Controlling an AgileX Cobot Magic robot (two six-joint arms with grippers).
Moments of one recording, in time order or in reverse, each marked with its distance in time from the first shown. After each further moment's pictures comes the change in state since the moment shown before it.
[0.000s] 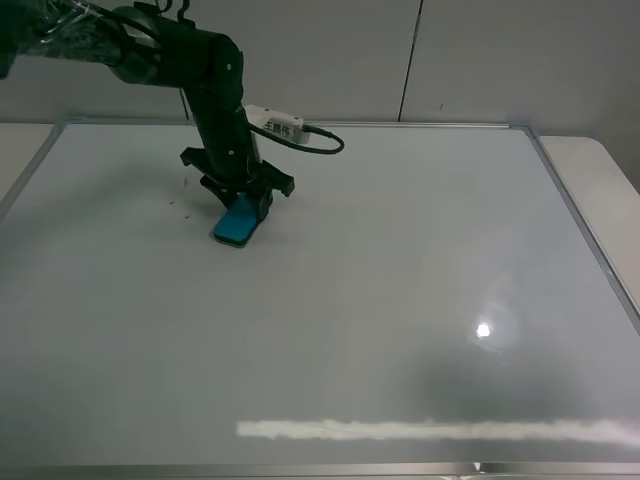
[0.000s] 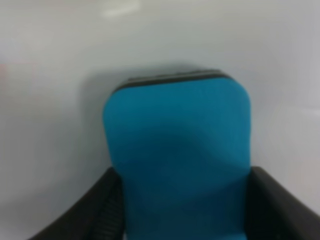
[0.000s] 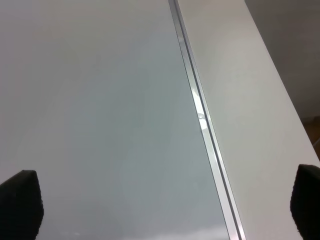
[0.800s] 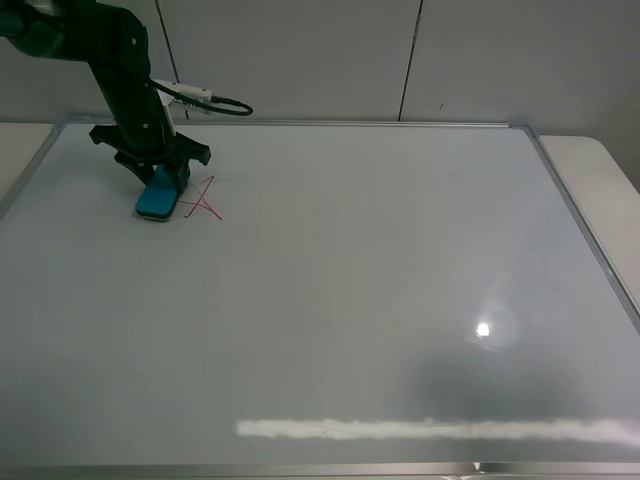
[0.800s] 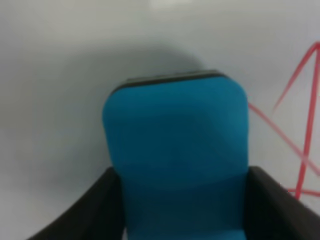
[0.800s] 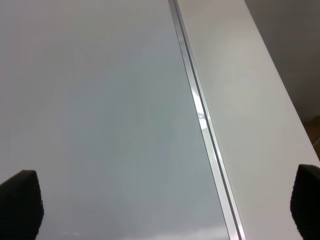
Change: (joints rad) left arm 0.249 -0.045 0.022 0.108 -0.015 -0.034; right arm 0.000 0.000 0.000 -0.001 0.000 0.000
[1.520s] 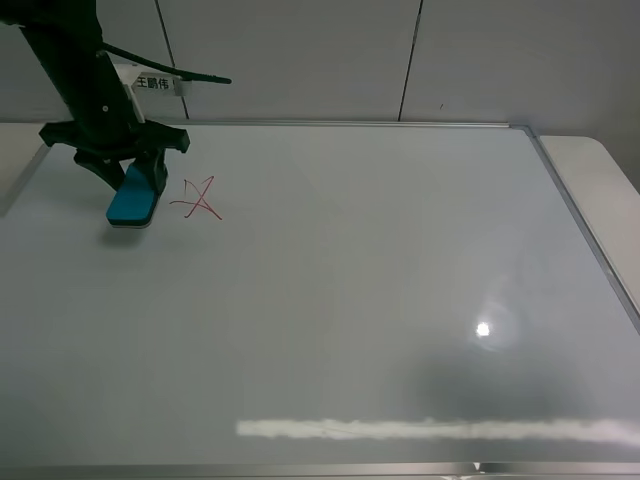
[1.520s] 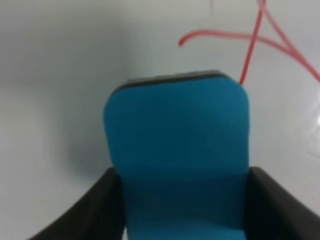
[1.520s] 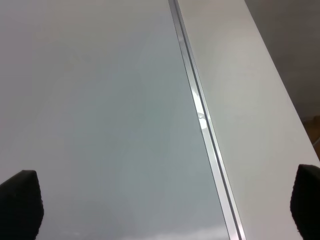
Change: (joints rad) left arm -0.013 -0.289 0.236 -0.066 0.087 -0.095; right arm 0.000 0.000 0.000 0.000 0.000 0.000
